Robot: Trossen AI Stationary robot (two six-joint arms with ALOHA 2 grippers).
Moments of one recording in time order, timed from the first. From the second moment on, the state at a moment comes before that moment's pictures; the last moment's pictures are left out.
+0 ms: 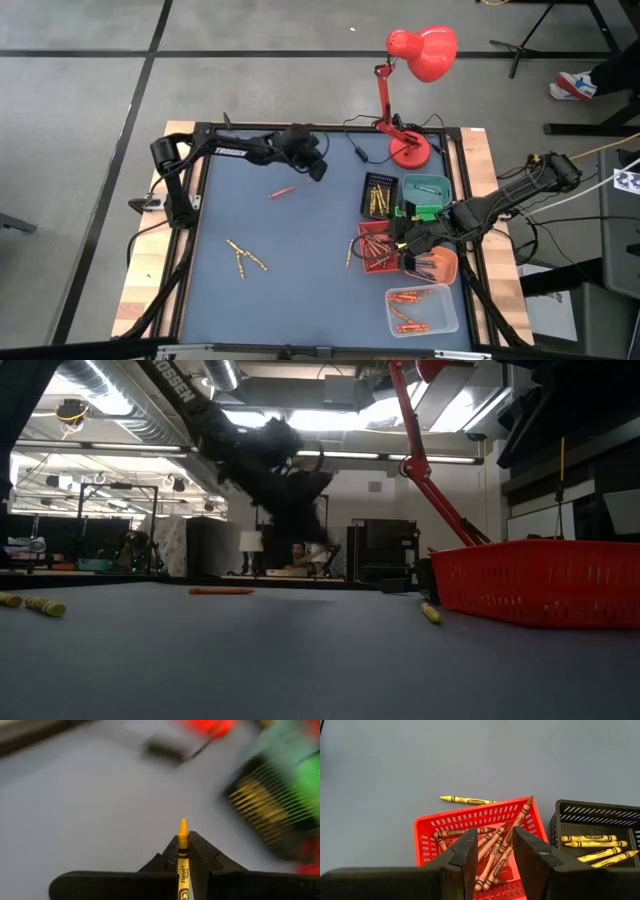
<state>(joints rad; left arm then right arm) 0.48 1.83 1.05 0.10 0.15 -0.42 0.46 1.16 0.83 -0.60 0.32 0.41</state>
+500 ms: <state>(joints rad) 0.18 1.84 1.05 0.53 -0.13 -0.34 0.46 1.16 0.83 -0.59 0.32 0.41</state>
